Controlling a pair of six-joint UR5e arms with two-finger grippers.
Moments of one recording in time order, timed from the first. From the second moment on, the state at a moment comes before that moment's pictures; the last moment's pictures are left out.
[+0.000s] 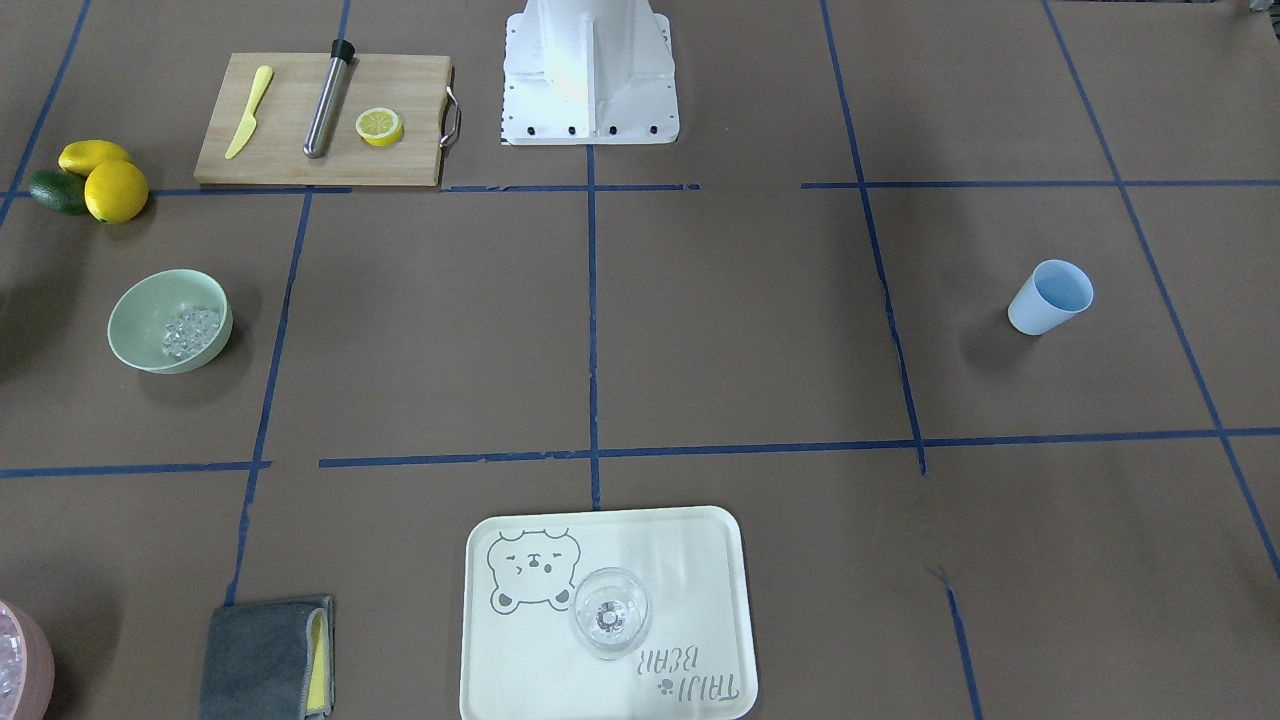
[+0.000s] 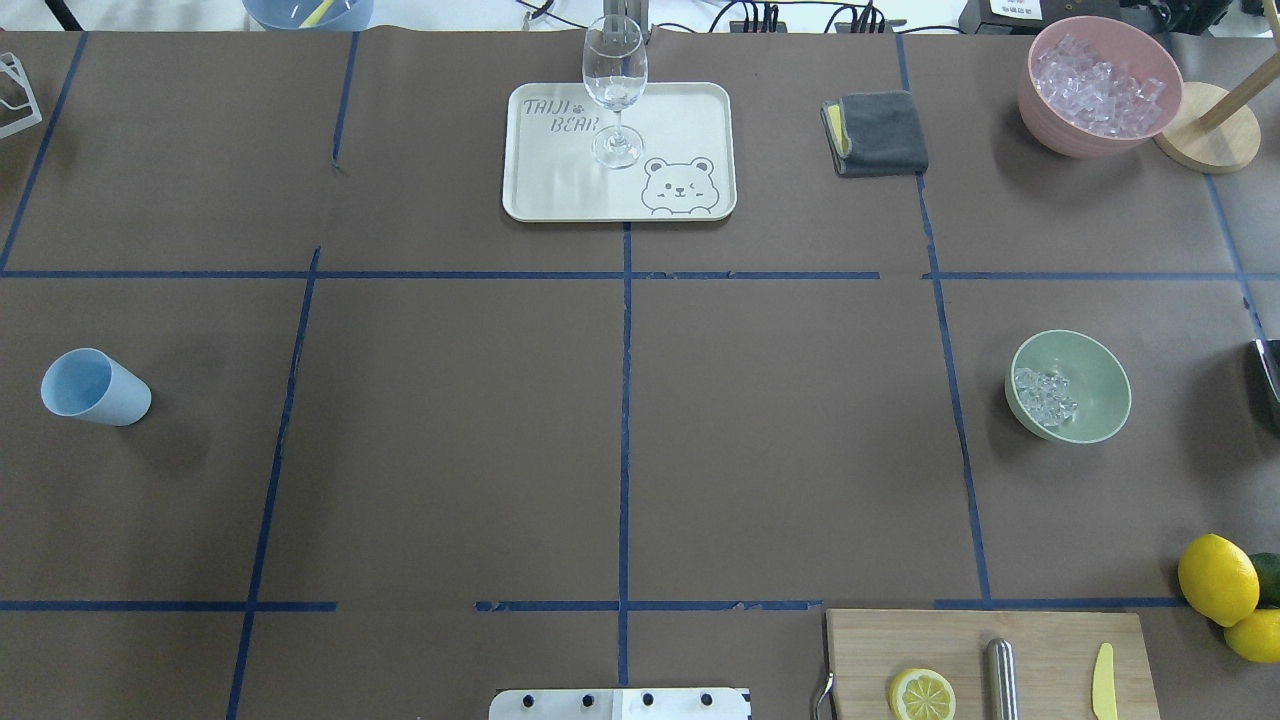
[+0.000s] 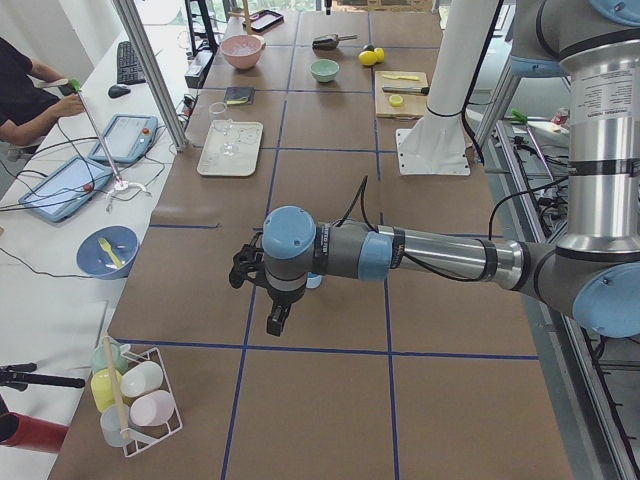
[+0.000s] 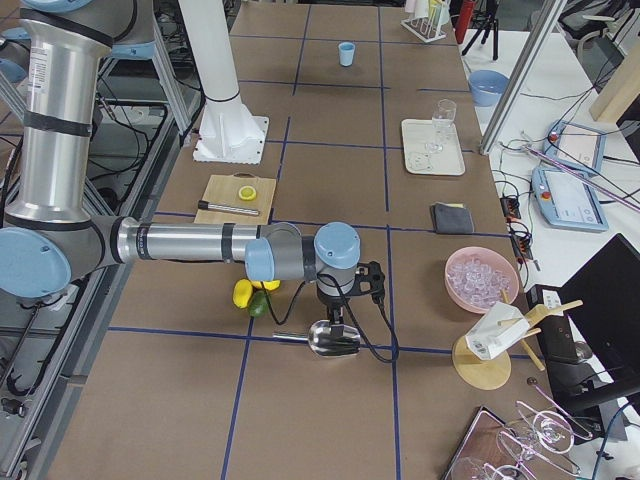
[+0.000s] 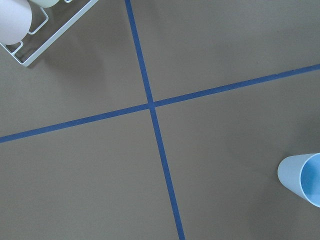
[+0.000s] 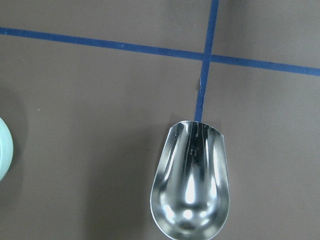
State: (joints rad) left arm -1.62 -1.47 -1.80 -1.57 -2.40 0.18; right arm 1.49 -1.74 1.79 -1.52 2.37 -0.01
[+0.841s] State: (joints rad) left arm -1.62 -1.48 -1.80 -1.57 -2.41 0.18; right arm 1.49 -1.70 1.82 -1.61 2.37 0.01
